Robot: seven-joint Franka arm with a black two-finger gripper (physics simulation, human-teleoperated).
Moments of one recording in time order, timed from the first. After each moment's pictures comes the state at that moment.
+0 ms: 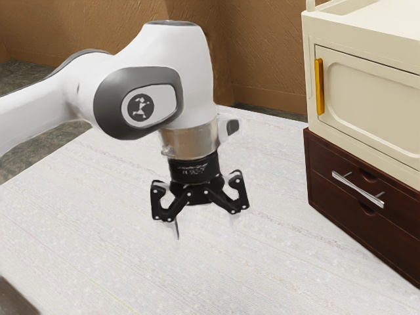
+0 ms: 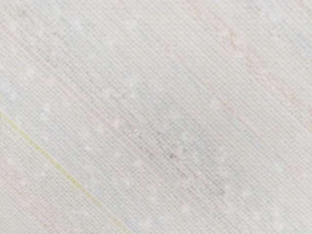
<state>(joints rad) -0.54 -0.05 0.27 -1.68 -0.05 1.46 -0.94</state>
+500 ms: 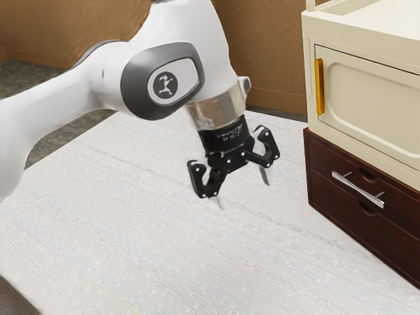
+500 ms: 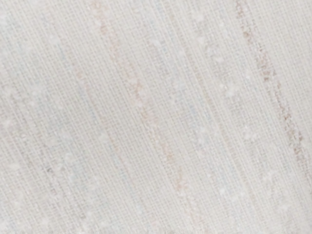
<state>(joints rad) -0.28 0.08 0.09 -1.49 -0.13 1.63 -1.31</state>
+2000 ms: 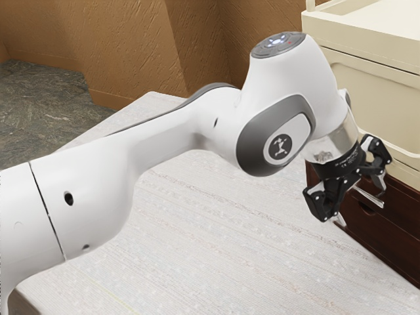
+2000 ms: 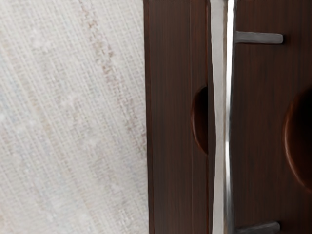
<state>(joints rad) -0.55 0.36 0.20 -1.33 -0.18 2.02 -1.48</state>
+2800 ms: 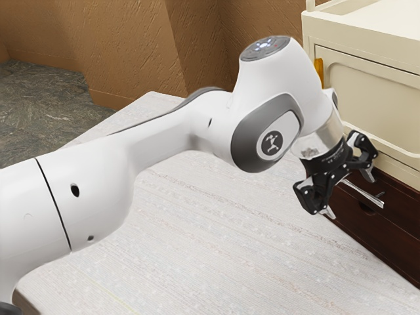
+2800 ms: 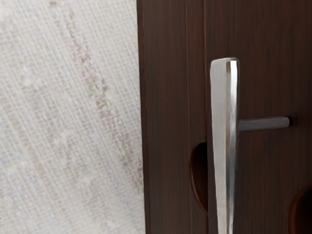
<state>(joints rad) -0.51 0.37 0.20 -1.34 -0.21 2.06 -1.41</state>
